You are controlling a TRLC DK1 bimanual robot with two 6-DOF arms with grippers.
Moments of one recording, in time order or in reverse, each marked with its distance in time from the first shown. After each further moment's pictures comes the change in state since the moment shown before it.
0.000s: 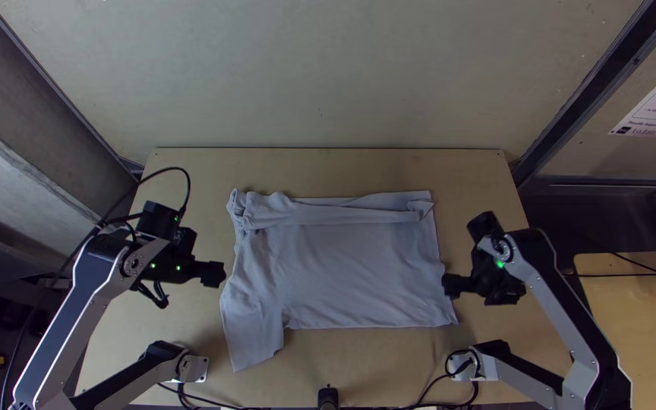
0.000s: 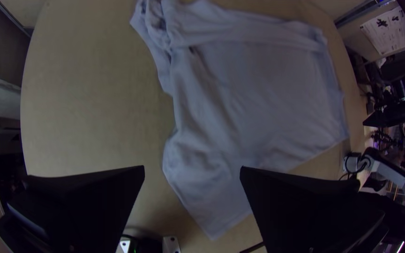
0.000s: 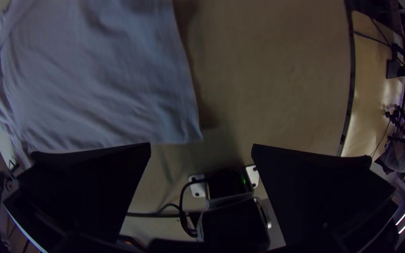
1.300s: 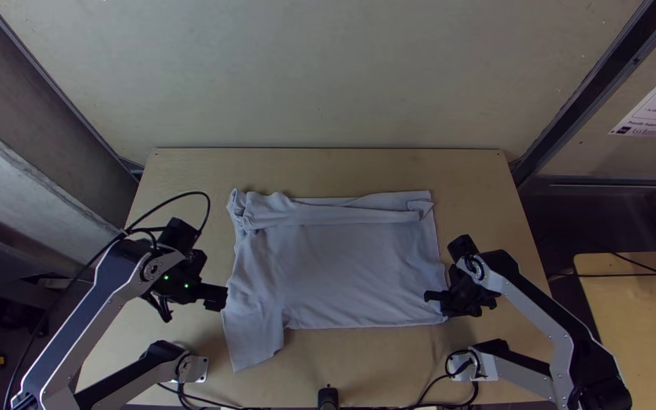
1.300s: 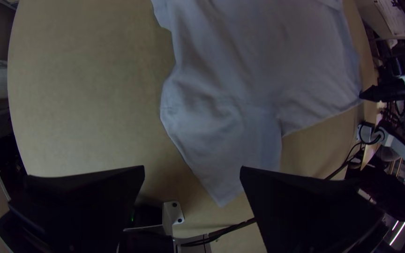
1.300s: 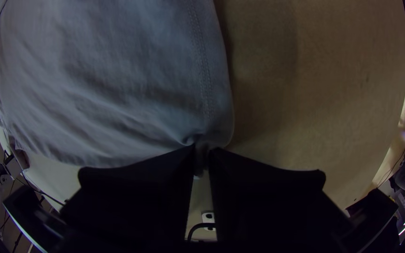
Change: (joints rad) left arm -0.071 0.015 -0.120 -0.105 0.000 -0.012; right arm 0.016 0.085 -0.315 0.378 -0.117 -0.042
